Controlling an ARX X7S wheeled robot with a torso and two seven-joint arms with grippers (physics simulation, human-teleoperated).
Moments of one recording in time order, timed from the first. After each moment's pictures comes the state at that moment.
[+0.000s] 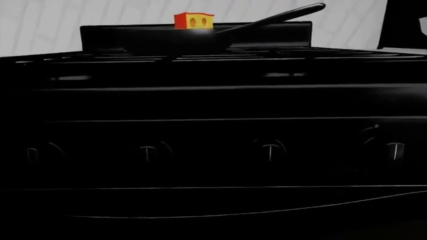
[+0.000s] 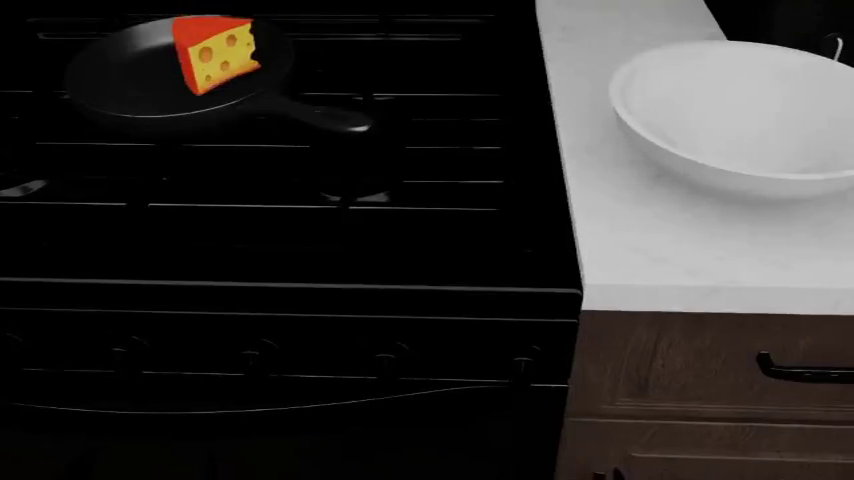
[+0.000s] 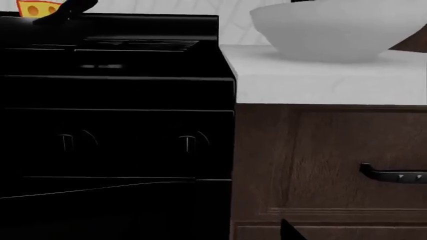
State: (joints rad) left arm -0.03 -0.04 0.06 -0.06 -0.02 0.05 -0.07; right arm 0.01 0.04 -0.05 0.01 0.03 0.00 0.06
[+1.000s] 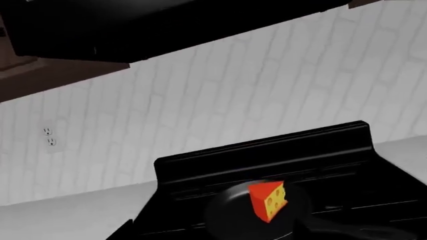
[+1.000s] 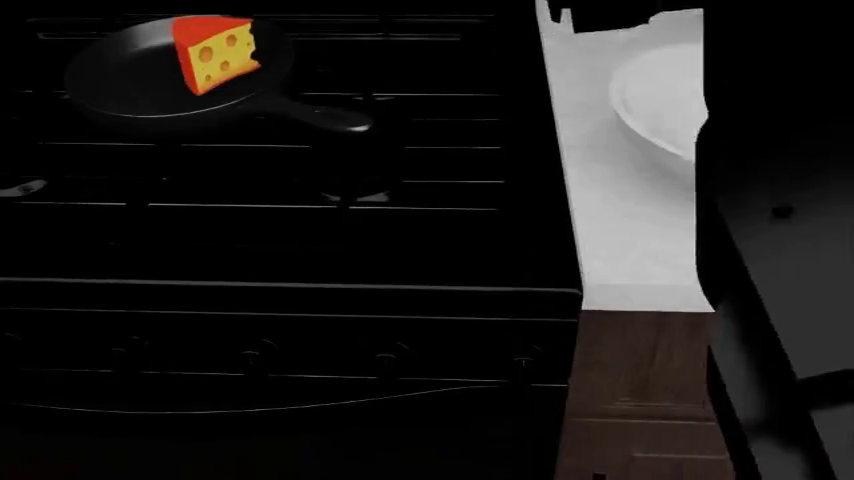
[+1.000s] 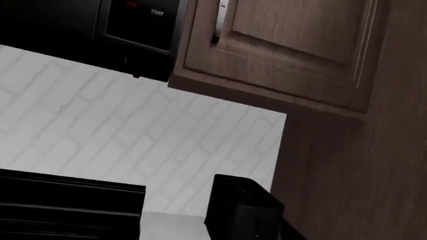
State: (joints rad) left arm -1.11 -0.13 0.13 0.53 0.73 -1.46 0.66; right arm 1.31 0.29 -0.16 -0.51 0.31 1.50 0.31
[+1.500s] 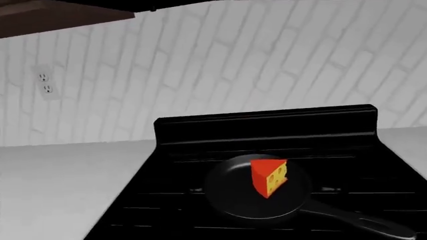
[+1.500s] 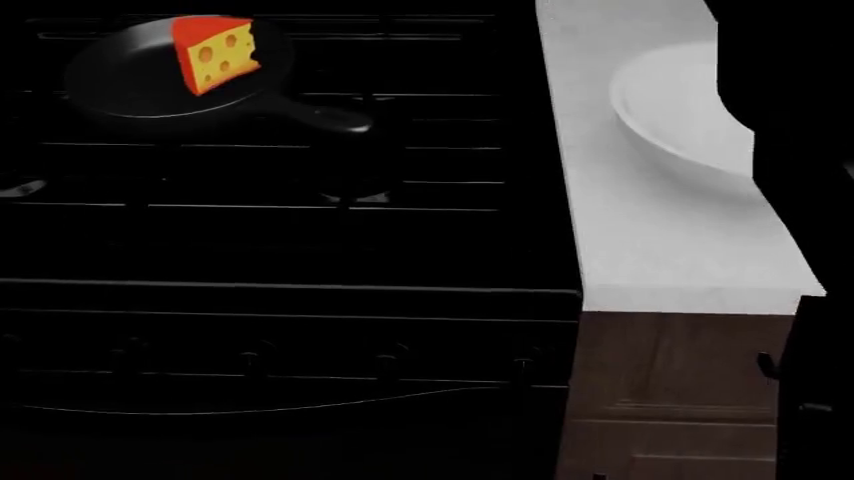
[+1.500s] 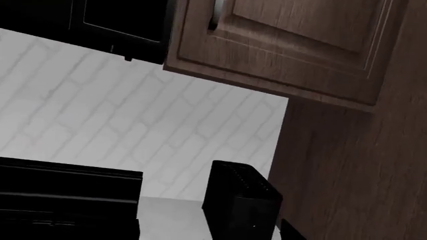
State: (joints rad) left arm -1.33 -0.05 0.06 0.20 1.22 -1.52 1.10; right arm 1.58 0.31 -0.24 -0.13 0.48 1.48 0.41
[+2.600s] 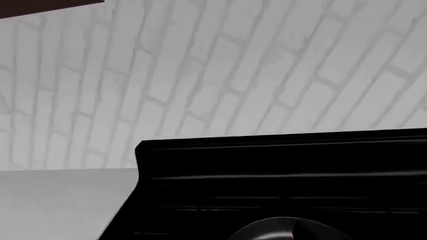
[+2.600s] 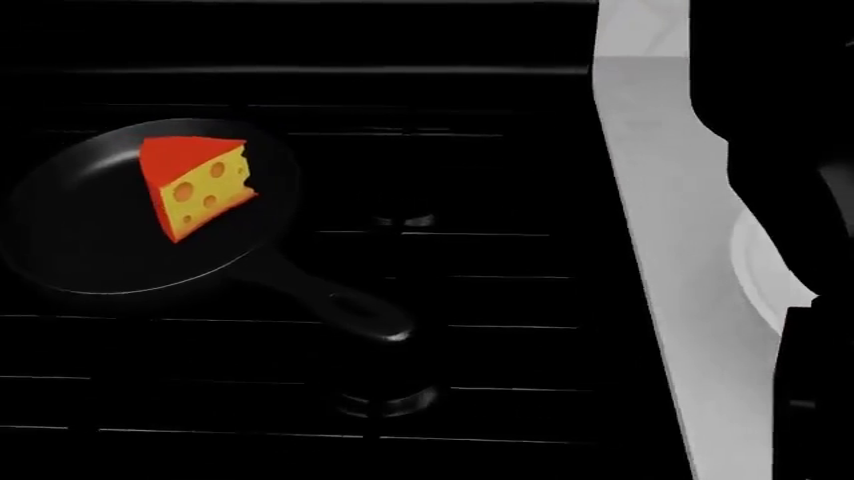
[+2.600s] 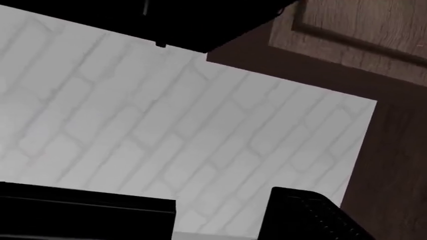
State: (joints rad) left arm -1.30 -0.06 0.03 0.20 1.08 -1.49 0.98; right arm 1.54 0.31 -0.27 -0.07 0.52 1.39 0.39
